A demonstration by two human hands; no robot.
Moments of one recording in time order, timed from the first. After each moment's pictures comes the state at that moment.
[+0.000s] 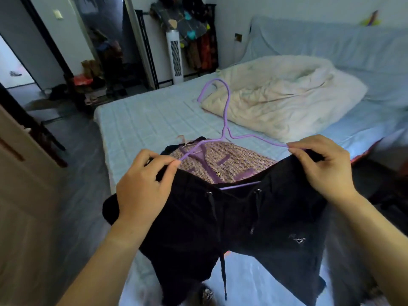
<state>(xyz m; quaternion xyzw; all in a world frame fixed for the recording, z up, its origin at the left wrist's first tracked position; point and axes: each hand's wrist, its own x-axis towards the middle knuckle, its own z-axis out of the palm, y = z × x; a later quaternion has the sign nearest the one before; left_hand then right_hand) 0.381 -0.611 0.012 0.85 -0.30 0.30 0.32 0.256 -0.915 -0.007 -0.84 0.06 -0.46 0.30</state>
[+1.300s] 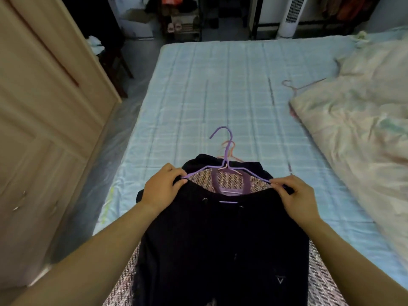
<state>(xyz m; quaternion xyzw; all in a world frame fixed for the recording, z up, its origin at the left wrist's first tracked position) 0.817 -0.767 -0.184 0.97 -0.04 -0.03 0.24 0.805 -1.108 -0.213 -0.90 -0.04 -0.11 0.43</state>
